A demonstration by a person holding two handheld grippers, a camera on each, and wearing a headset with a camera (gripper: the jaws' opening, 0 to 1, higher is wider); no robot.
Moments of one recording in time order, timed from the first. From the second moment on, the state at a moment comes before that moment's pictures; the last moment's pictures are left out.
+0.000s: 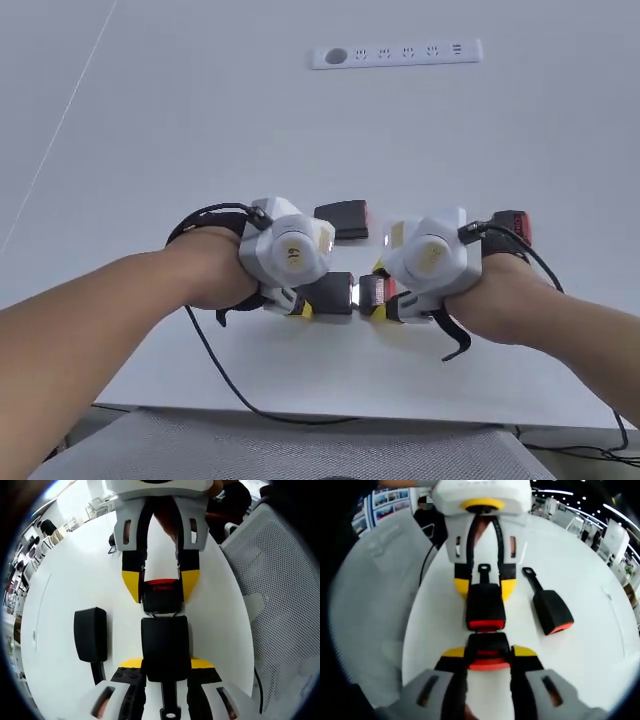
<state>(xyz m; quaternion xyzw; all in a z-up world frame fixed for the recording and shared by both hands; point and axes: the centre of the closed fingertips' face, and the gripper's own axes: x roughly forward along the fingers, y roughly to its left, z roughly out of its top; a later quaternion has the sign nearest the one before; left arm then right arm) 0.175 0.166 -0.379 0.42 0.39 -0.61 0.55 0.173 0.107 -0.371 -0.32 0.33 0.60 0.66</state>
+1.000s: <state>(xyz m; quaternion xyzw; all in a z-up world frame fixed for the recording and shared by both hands) 0.179 0.169 -0.379 0.41 0.39 -0.60 0.56 0.172 0.101 -0.371 -0.31 0.34 0.60 0.66</state>
